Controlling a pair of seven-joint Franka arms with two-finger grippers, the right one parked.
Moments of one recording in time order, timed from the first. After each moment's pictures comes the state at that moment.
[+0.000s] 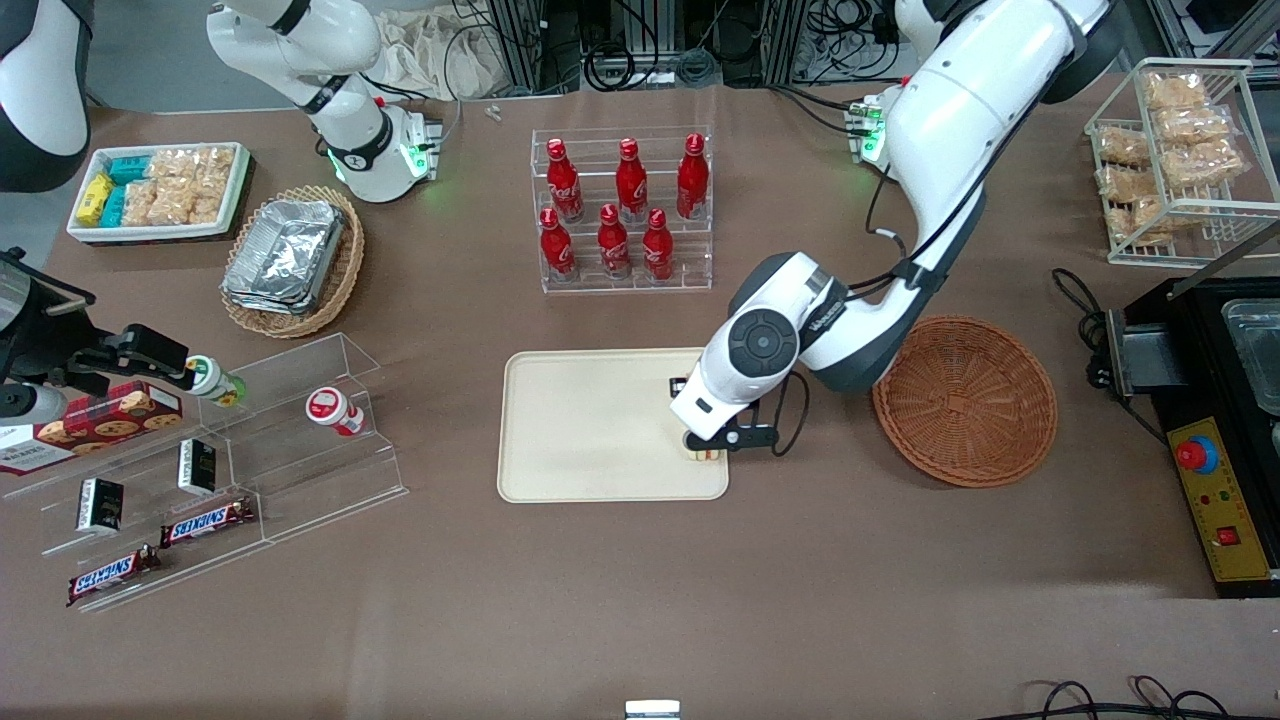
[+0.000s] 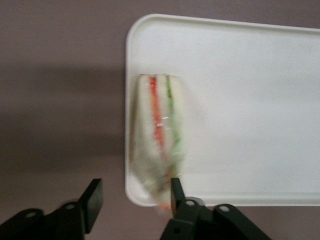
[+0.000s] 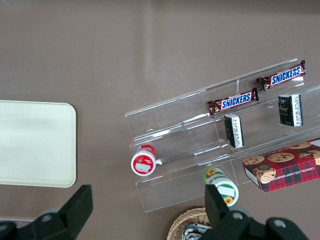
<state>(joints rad) -0.22 0.65 -0.48 -1.52 0.14 2.00 -0.77</state>
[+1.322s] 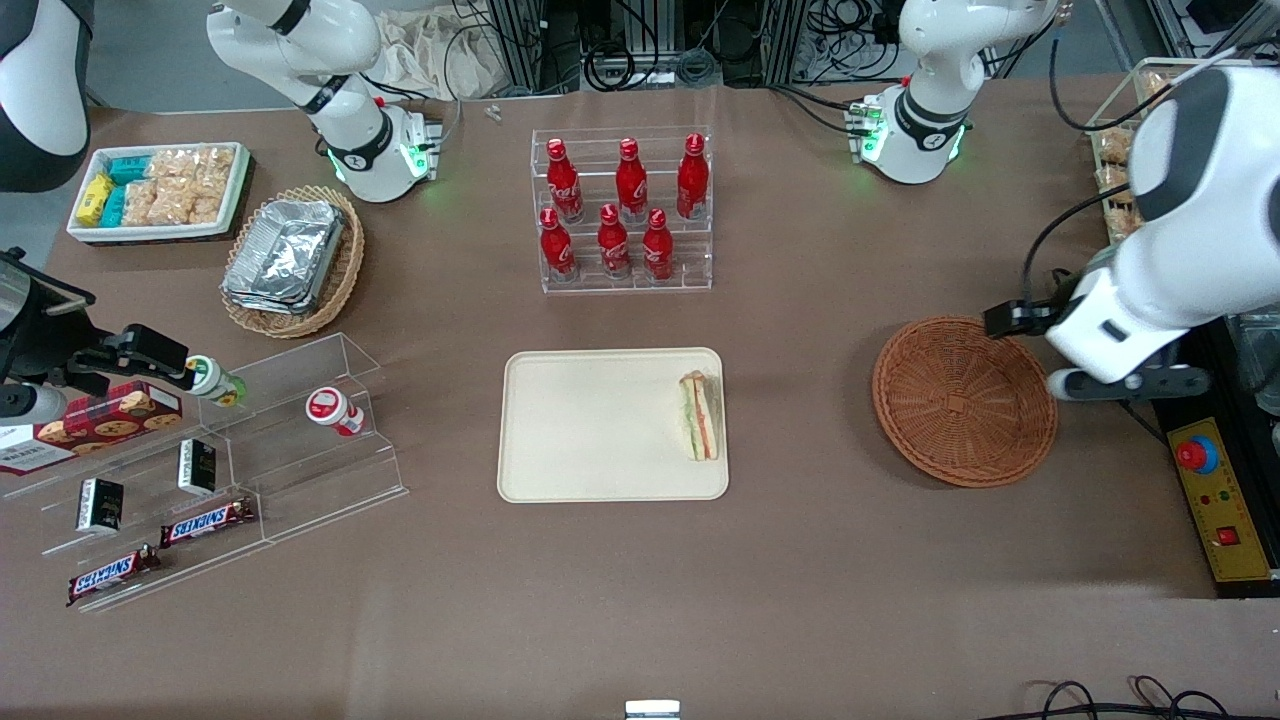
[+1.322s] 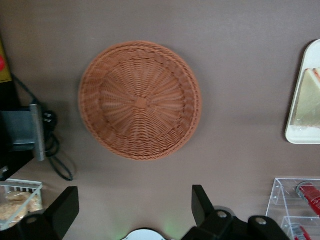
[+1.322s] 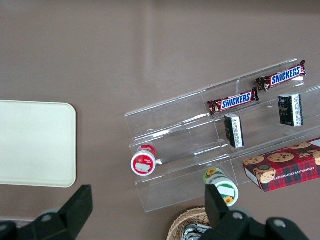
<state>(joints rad) 0.32 0.15 -0.47 -1.55 0.09 1.49 -0.16</state>
